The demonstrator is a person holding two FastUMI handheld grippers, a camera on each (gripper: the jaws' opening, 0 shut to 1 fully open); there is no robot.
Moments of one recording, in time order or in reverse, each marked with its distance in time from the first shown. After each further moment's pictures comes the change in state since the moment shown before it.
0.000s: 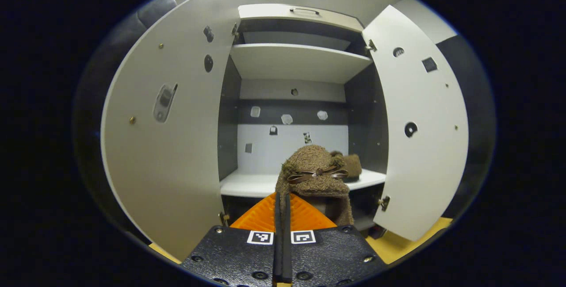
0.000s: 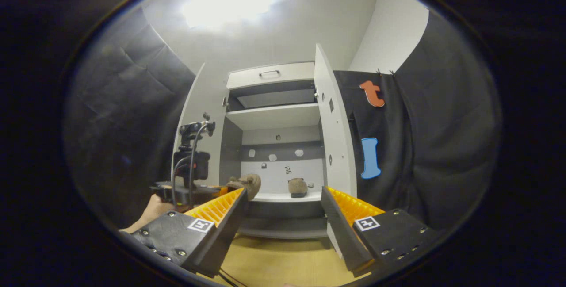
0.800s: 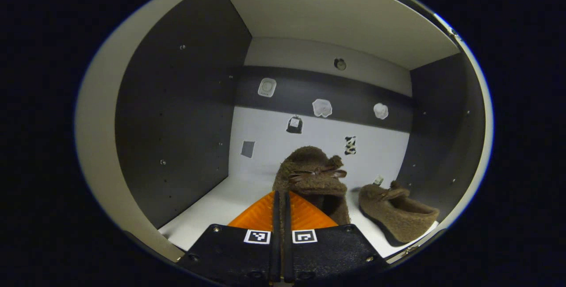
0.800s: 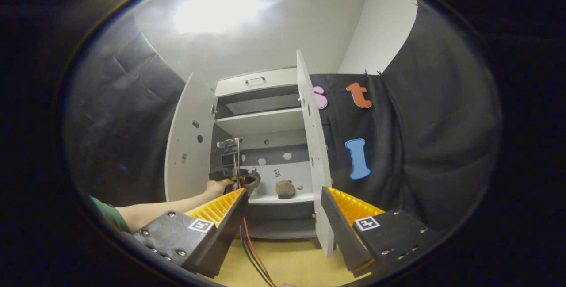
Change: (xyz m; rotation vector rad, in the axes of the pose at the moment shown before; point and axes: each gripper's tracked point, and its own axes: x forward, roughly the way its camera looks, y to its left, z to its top) left arm 0.229 0.036 -0.030 -0.121 0.193 0.135; right arm -0.015 -0.039 0.008 0.032 -0.013 -0.042
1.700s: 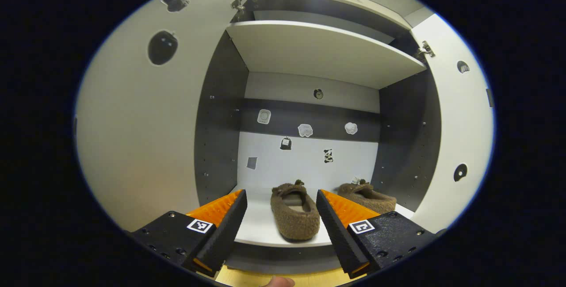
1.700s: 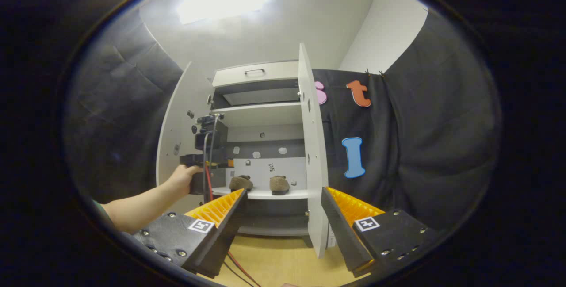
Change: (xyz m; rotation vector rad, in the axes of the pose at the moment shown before) left arm -0.137 -0.001 0.038 0.053 -0.104 -0.105; right arm 0.017 -0.013 0.003 -0.083 0.061 -0.054
